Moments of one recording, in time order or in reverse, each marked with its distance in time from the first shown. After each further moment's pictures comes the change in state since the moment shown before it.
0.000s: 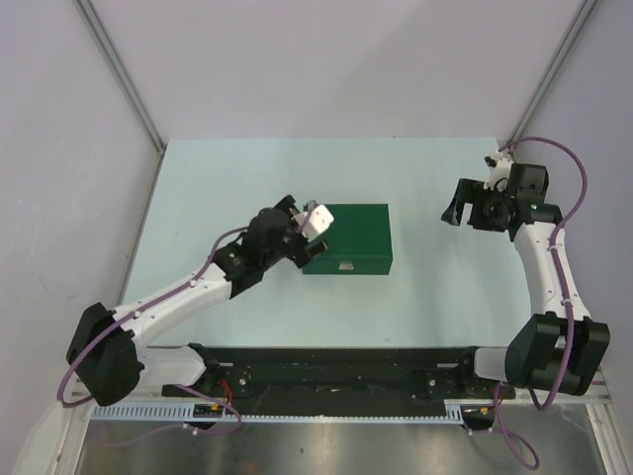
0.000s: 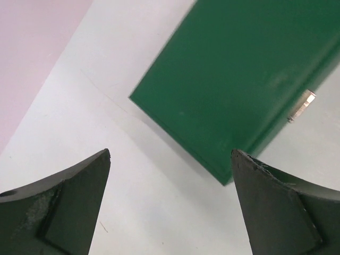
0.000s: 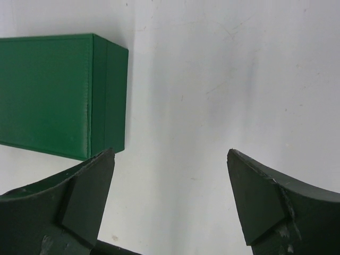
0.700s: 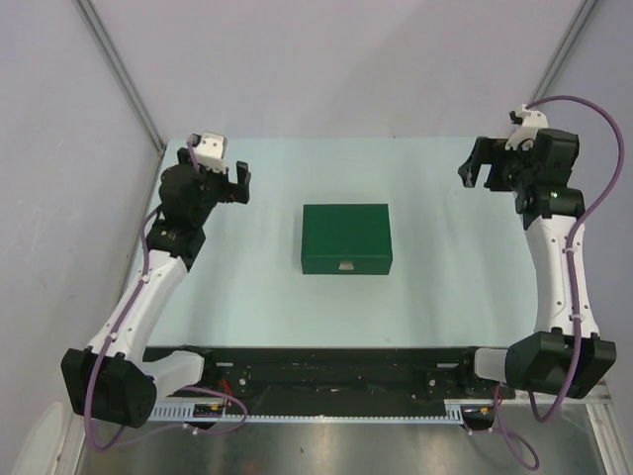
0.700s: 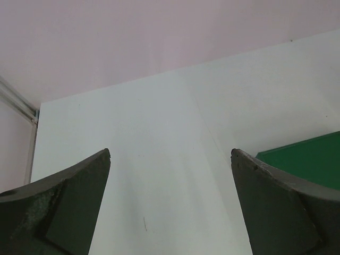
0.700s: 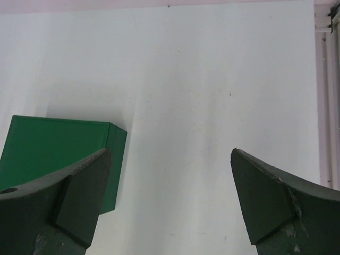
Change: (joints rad) left arm 0.575 -0.103 0.157 0.037 0.188 -0.347; right arm 0.000 -0.006 0.263 0.082 0.072 -0.025
